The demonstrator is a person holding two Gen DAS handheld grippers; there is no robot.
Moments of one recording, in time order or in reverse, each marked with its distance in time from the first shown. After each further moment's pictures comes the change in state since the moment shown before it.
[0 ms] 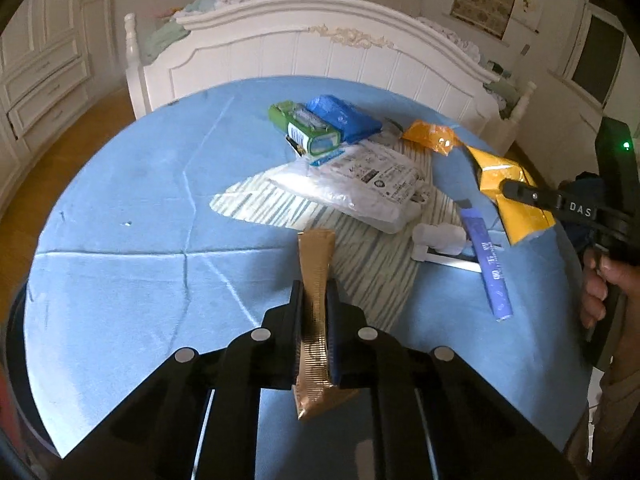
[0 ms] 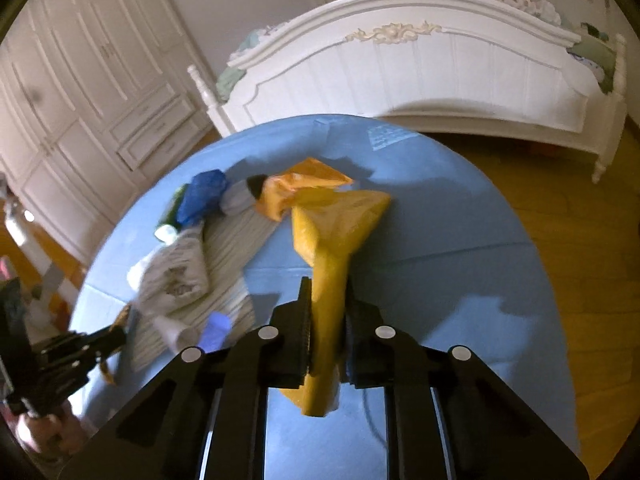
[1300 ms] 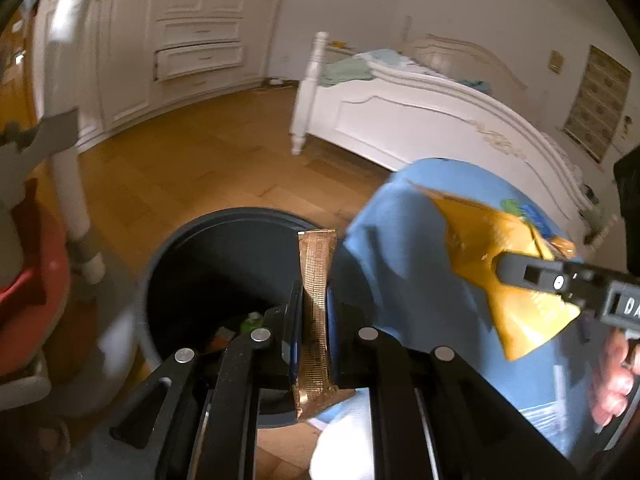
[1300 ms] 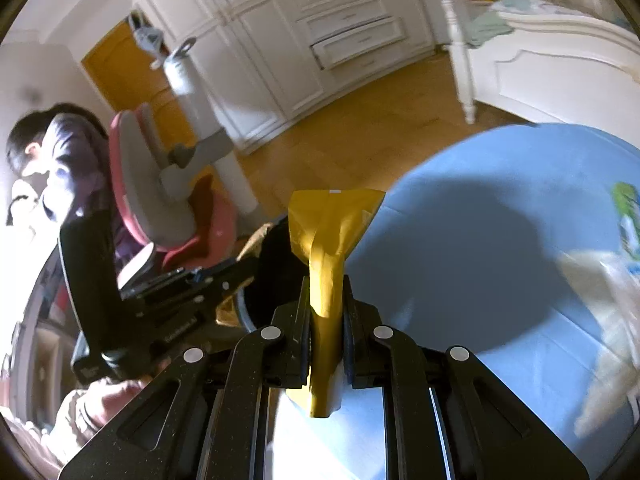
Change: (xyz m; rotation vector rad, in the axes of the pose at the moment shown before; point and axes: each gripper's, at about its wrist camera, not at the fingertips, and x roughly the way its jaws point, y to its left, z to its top) left arm -0.122 0.208 -0.098 -0.406 -0.197 0.272; right arm 0.068 0.372 -0.062 -0.479 0.294 0.472
